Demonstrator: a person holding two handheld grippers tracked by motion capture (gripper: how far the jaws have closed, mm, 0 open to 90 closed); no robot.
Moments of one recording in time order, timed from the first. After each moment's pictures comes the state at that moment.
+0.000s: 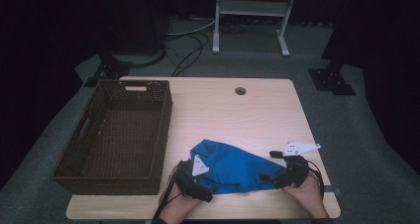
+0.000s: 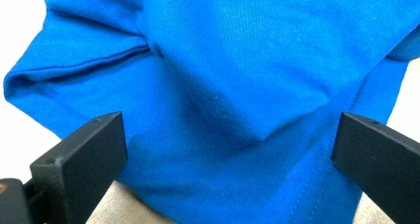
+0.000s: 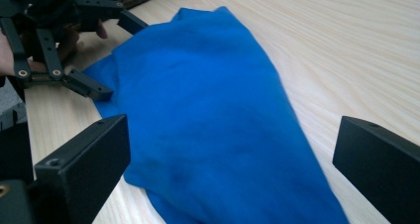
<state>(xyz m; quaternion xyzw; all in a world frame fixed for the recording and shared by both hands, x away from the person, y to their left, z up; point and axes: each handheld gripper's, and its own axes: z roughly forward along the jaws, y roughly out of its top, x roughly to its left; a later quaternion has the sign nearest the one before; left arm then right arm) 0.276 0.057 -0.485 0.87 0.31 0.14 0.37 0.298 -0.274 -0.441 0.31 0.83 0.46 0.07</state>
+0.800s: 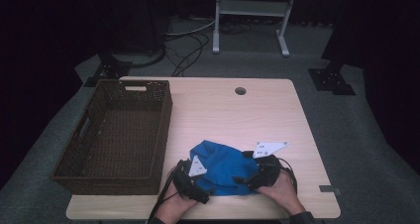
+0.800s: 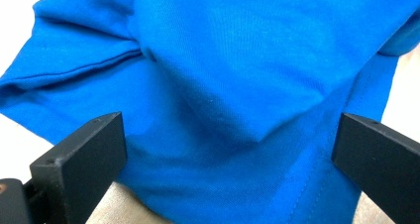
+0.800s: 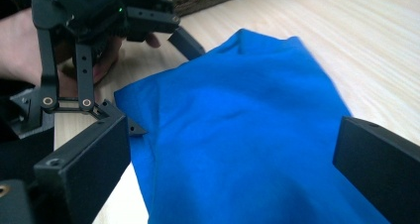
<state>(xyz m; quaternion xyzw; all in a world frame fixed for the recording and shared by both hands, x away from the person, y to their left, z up) 0.278 0.066 -0.485 0.88 0.27 0.12 0.37 0.305 -0.200 -0.442 0.23 0.85 0.47 0.05</state>
